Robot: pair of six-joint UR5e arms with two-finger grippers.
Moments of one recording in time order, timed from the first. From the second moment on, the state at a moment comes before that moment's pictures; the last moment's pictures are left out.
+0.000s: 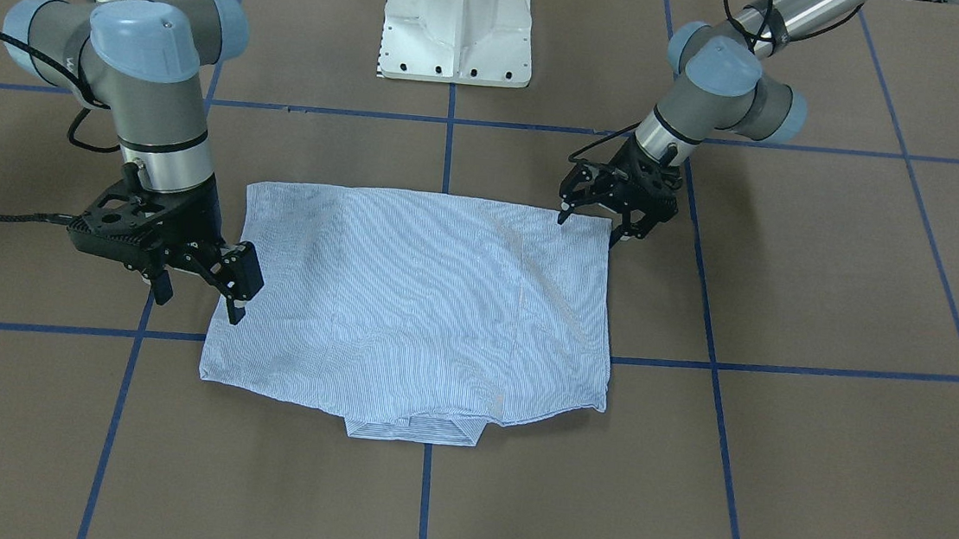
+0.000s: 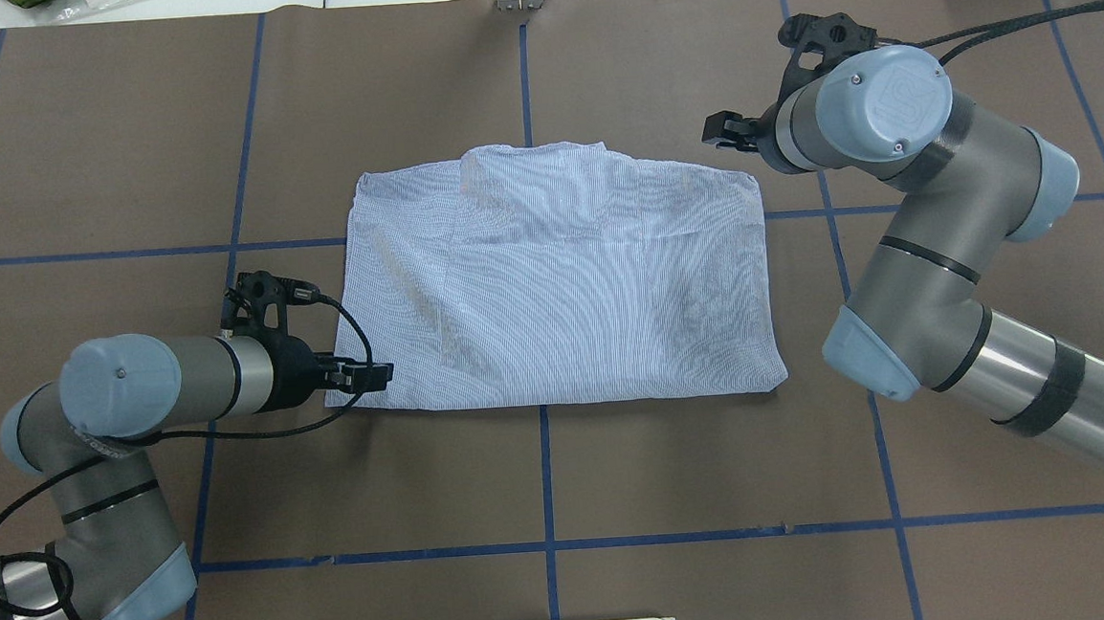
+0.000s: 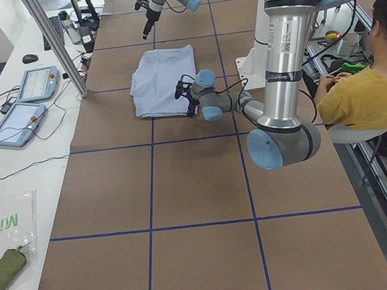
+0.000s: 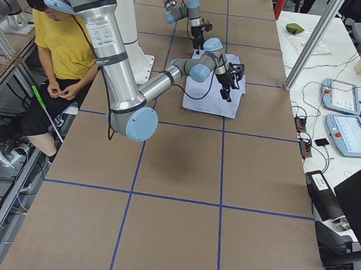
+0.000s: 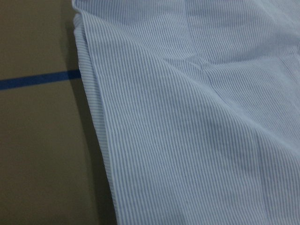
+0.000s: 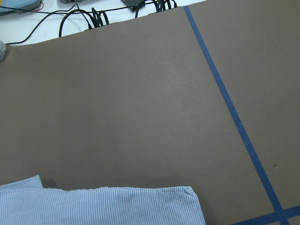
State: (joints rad) left arm -0.45 -1.81 -1.67 -2.44 -1.69 -1.10; right arm 0.75 -1.12 1.72 -1.32 1.62 1.32
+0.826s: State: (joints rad) left arm -0.44 -1.73 -1.77 -2.43 -1.69 -1.11; right arm 0.75 -1.12 1.72 -1.32 1.61 1.32
